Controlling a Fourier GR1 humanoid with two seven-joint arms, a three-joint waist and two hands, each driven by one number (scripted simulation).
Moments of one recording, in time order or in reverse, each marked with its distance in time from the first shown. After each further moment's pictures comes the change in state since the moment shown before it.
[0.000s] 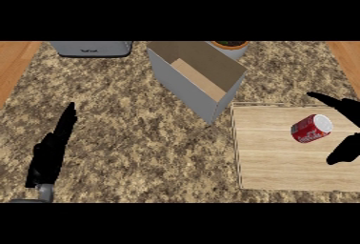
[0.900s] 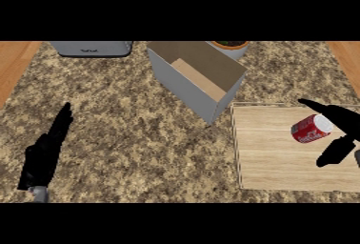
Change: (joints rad) left arm 0.023 -0.061 0.096 -0.042 -0.073 -0.106 0.017; right arm -0.007 0.100 -0.044 0.101 0.172 -0.014 -0.096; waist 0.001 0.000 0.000
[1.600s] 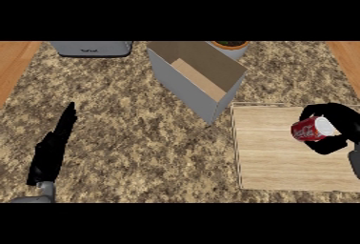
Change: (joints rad) left arm -0.035 -0.050 0.037 0.083 -0.048 -0.019 -0.053; right arm -0.007 0.037 -0.021 0.056 0.133 -0.211 -0.105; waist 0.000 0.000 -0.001
